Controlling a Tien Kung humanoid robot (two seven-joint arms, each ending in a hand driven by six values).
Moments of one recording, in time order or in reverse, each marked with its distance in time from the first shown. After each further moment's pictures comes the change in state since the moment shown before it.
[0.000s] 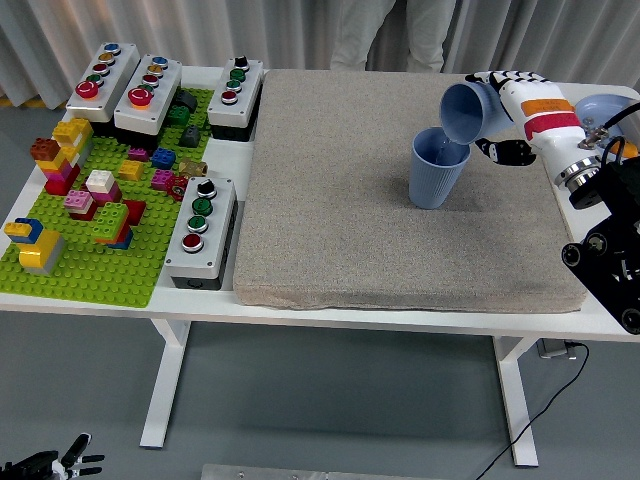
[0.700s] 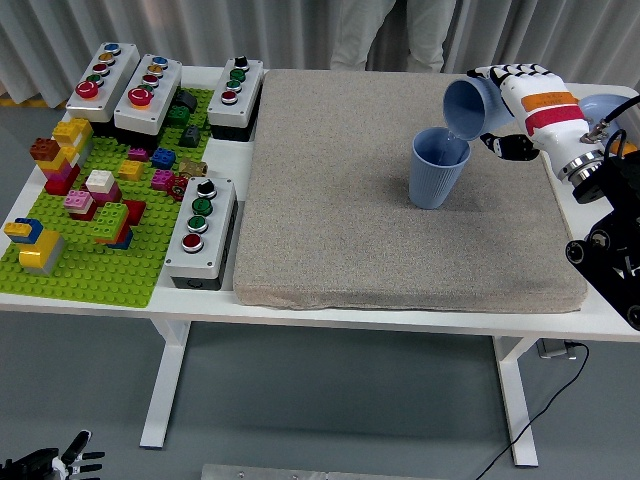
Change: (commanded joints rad) left arm -0.007 0.001 -0.001 0.000 0.000 0.000 0.000; right arm 0.029 -0.028 -0.045 0.007 -0.029 -0.007 -0.023
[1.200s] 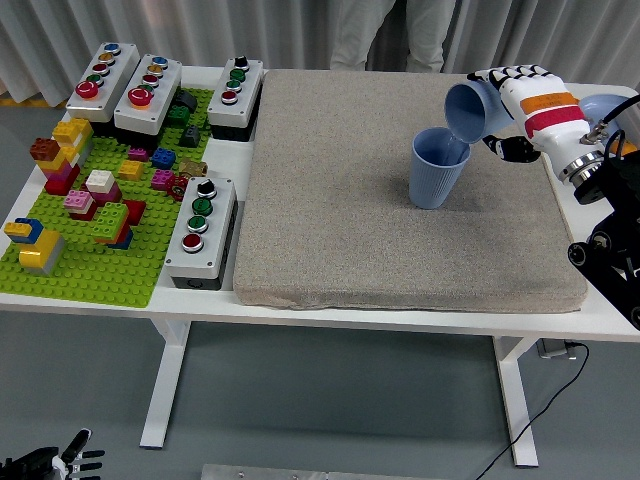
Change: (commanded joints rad) left arm -0.003 0.001 0.000 0.000 0.001 0.000 0.000; right arm 0.011 -0.016 -0.037 0.003 -0.013 -0.008 -0.015
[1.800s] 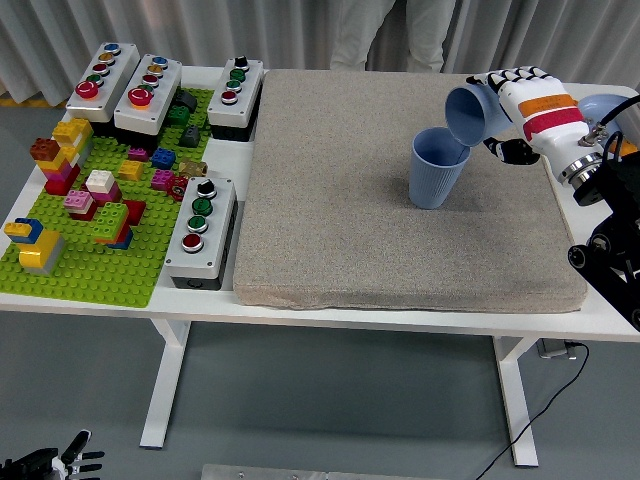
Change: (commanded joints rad) left arm 0.004 0.001 0.006 0.000 -0.004 -0.001 0.000; right arm 0.002 -0.005 -0.019 0.001 -0.008 -0.005 -0.013
